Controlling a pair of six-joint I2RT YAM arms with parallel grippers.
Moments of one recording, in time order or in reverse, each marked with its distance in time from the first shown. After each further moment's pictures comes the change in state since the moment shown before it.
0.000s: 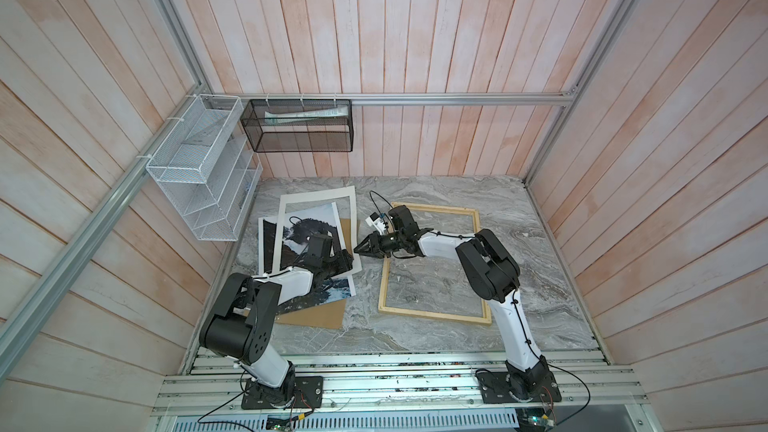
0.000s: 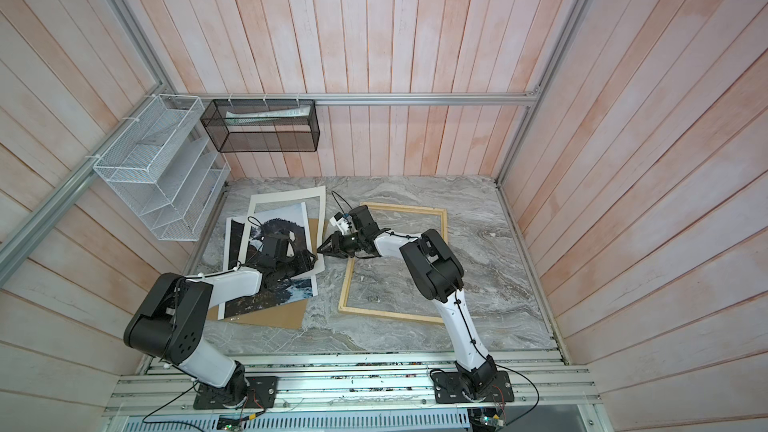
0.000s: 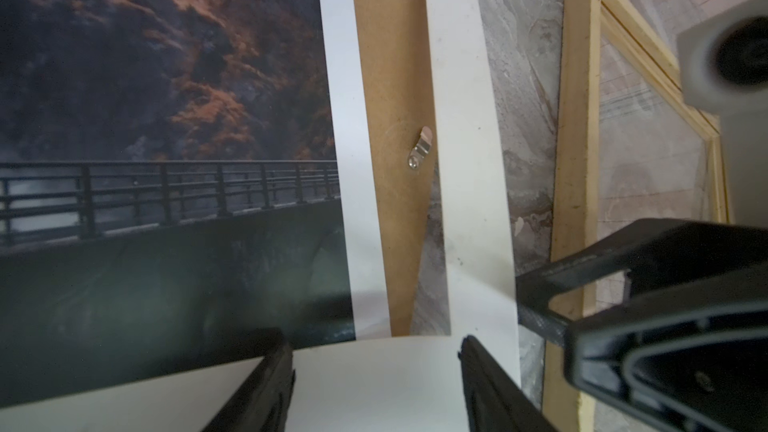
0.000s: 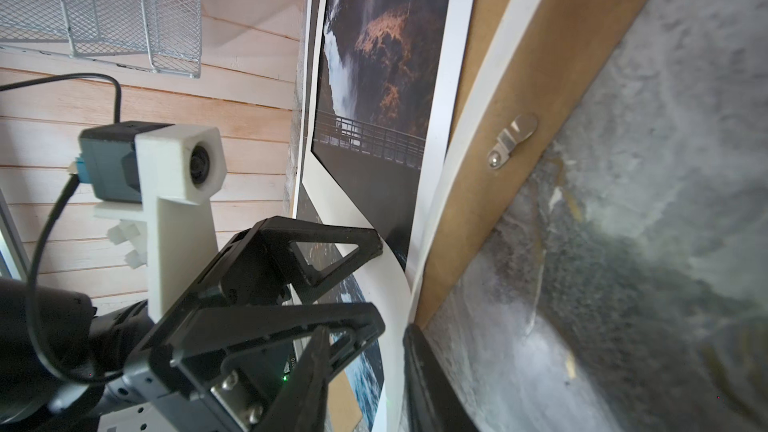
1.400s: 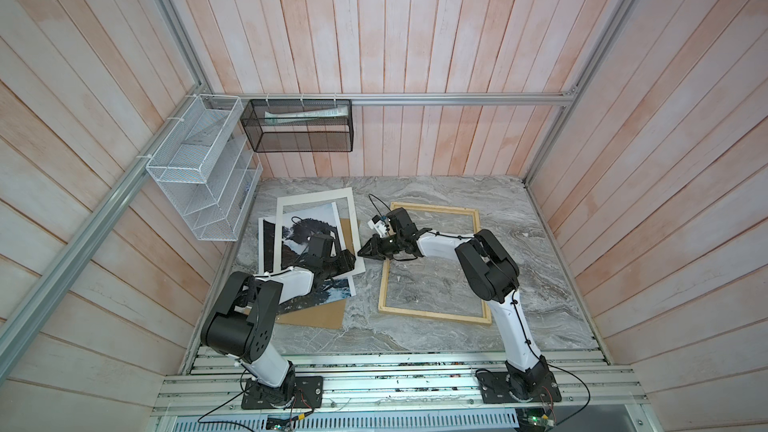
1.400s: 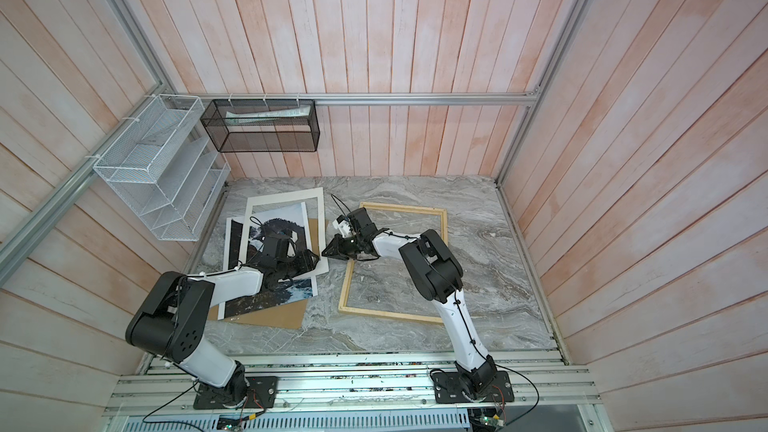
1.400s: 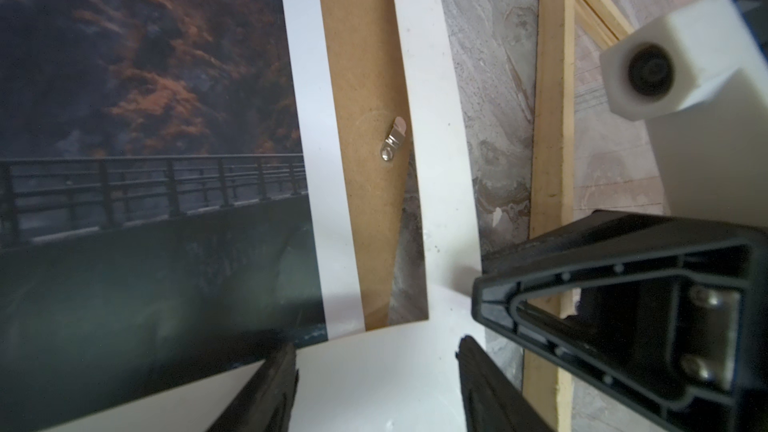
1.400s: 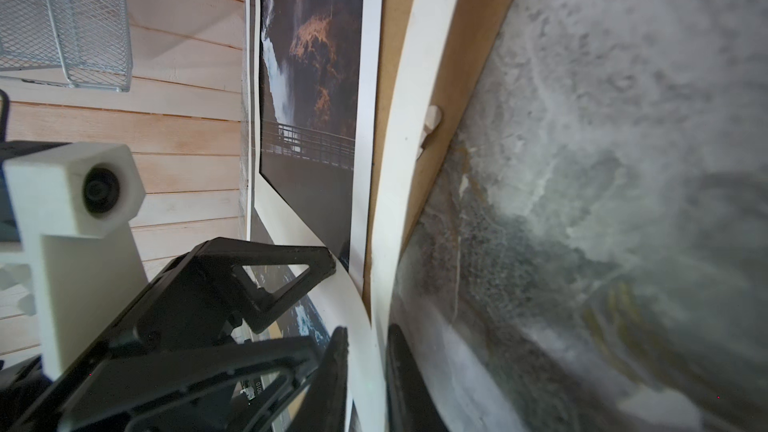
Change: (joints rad) left arm -0.003 0.011 0.000 0.025 0.049 0.001; right arm 0.011 0.000 0.014 -0.121 0.129 -0.054
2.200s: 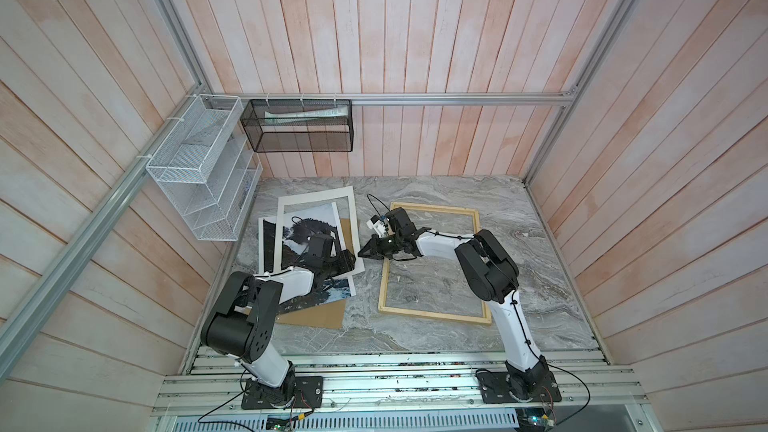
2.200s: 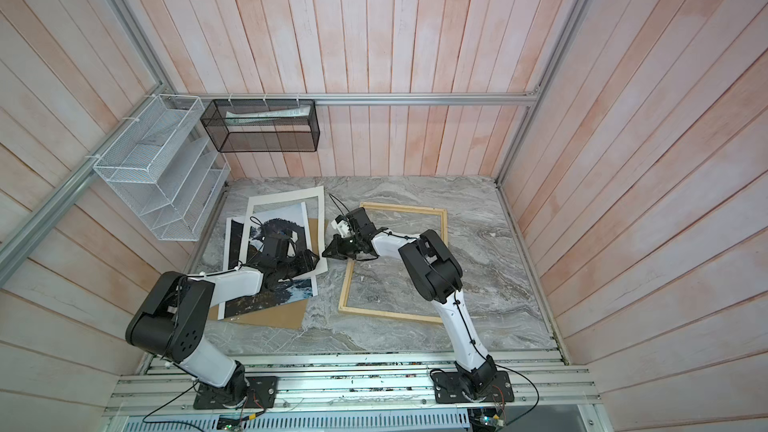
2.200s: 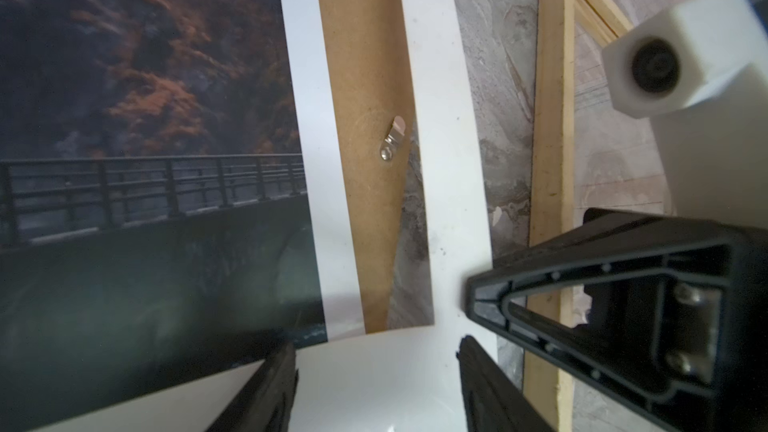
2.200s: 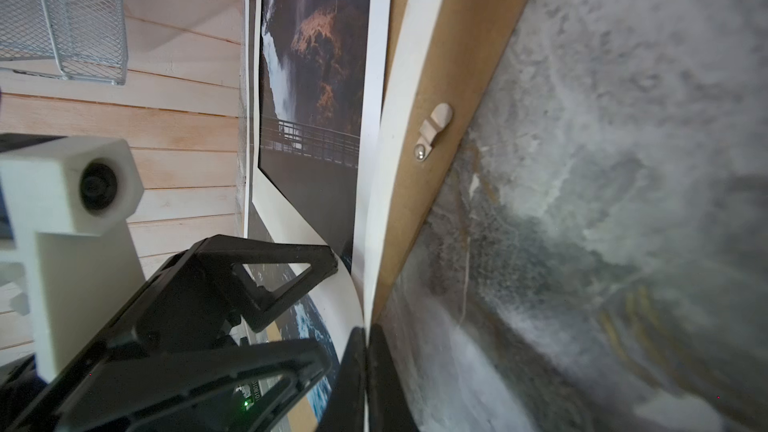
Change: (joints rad) left arm -0.002 0.001 0.000 -0.002 0.000 0.006; right arm 0.006 0.000 0.014 -0.023 0.006 -0.022
